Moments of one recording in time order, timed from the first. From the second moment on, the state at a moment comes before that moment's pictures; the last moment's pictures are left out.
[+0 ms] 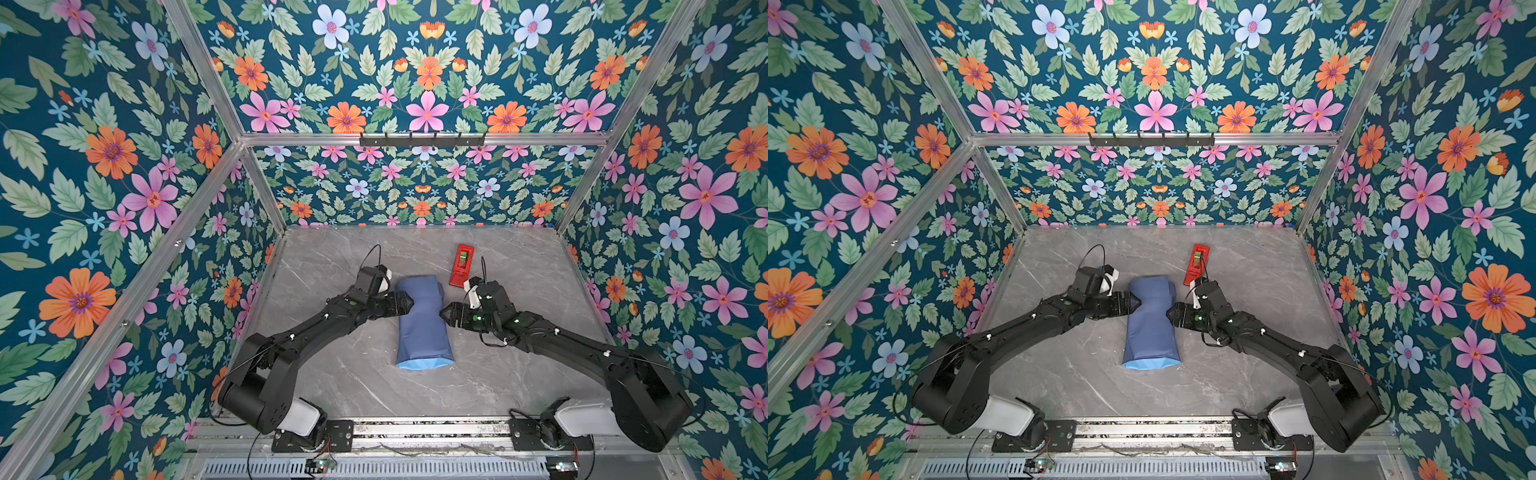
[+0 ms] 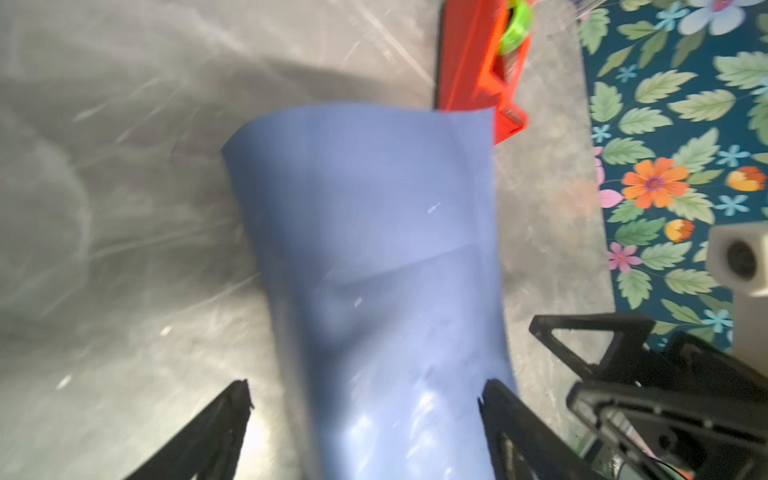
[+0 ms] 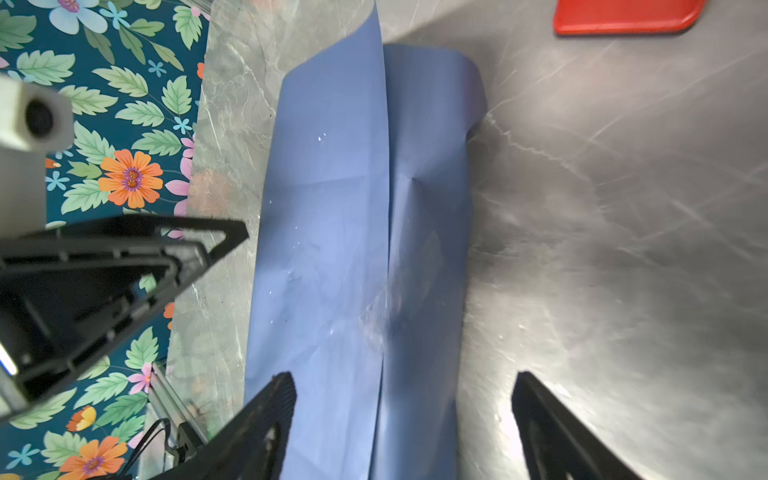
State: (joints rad) left arm -0.53 1.46 0.82 -0.17 0.30 -0.61; right arm 0.57 1.40 0.72 -0.07 -0.24 0.73
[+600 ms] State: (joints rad) left arm -0.54 1.68 0.99 -0.12 0.31 -0.68; right arm 0.52 1.73 1.01 -0.01 -0.29 0.74
